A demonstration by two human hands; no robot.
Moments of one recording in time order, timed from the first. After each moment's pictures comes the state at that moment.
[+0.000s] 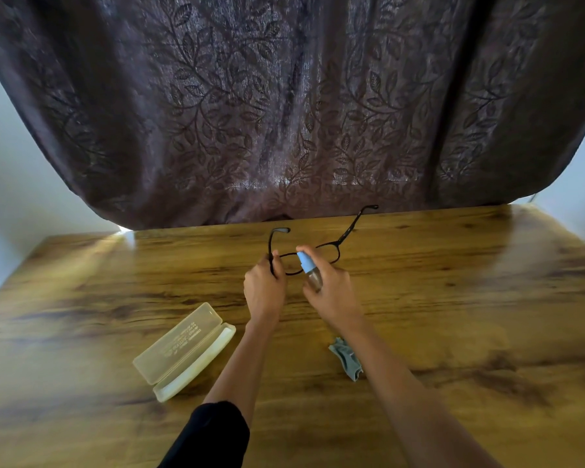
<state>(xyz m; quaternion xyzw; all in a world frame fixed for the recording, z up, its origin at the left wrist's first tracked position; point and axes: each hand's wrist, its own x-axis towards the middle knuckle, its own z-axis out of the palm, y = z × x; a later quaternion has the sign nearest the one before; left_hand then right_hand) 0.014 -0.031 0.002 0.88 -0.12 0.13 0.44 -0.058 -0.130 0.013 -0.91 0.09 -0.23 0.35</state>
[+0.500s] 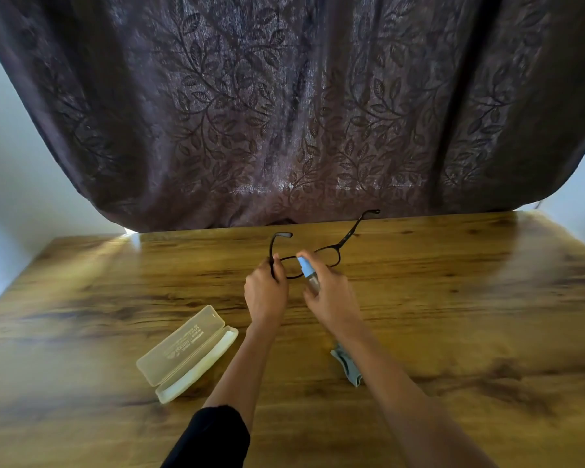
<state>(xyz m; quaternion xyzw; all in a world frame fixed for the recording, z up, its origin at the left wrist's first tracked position) 0.013 -0.029 0.004 0.88 -0.10 0.14 0.44 -0.056 -0.123 0.017 -0.92 0.10 -0.20 0.32</state>
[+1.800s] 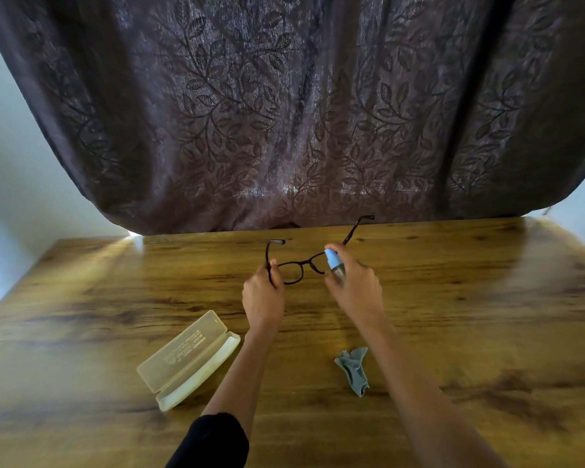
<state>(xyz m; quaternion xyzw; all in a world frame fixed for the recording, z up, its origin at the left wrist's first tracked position) 0.018 -0.023 0.004 0.88 -0.09 0.13 0.45 -0.048 -0.158 0.024 -0.91 0.19 -0.21 0.31</state>
